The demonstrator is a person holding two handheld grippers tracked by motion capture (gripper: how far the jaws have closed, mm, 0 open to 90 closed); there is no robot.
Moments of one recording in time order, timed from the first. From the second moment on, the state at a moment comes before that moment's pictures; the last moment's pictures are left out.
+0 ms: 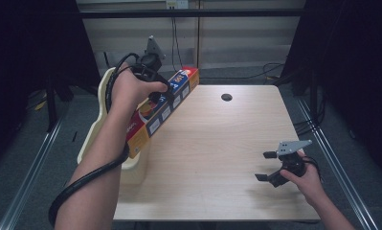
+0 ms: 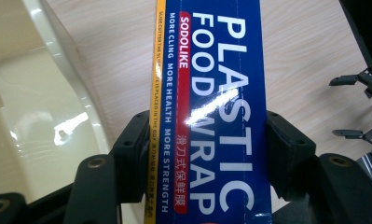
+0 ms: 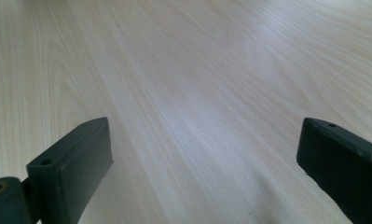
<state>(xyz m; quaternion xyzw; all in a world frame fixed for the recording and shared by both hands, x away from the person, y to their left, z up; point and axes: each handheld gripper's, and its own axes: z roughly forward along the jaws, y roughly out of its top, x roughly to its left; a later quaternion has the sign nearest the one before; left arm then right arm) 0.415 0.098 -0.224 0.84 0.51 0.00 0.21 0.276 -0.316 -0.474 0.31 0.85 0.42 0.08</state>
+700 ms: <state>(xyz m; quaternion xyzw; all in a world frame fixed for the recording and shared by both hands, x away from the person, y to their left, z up) 0.412 0.123 -0.208 0.82 0.53 0.02 0.22 0.276 -0.315 -0.475 0.31 0.85 0.42 0.08</state>
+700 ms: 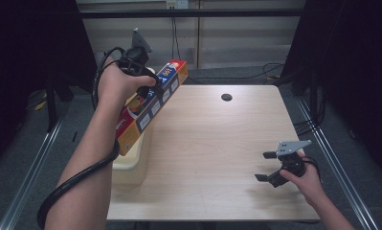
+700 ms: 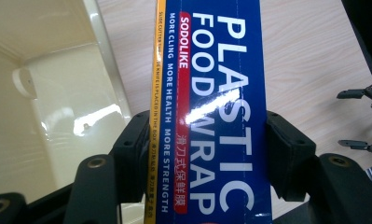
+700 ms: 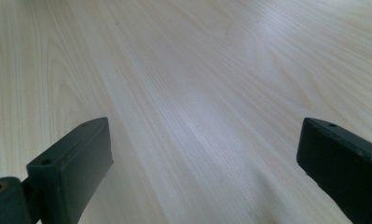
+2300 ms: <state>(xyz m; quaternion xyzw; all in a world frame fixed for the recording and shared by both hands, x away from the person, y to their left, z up) 0.402 0.180 -0.208 0.77 0.61 0.04 0.21 0.281 -0.309 -0.475 0.30 0.85 0.42 0.07</state>
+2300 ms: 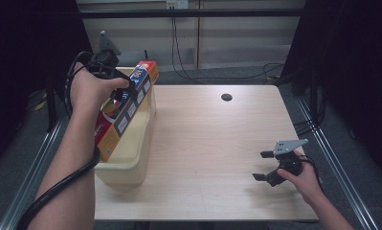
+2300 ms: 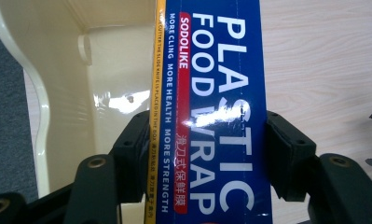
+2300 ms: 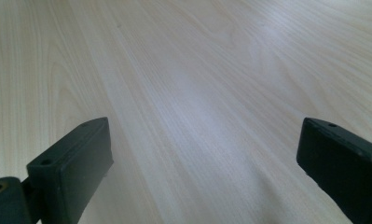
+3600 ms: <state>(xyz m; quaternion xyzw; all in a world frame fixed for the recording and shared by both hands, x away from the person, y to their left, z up) 0.397 0.206 -0.236 0.74 0.65 0.06 0.18 0.283 -0.303 -0.474 0.29 0.86 0.42 0.07</state>
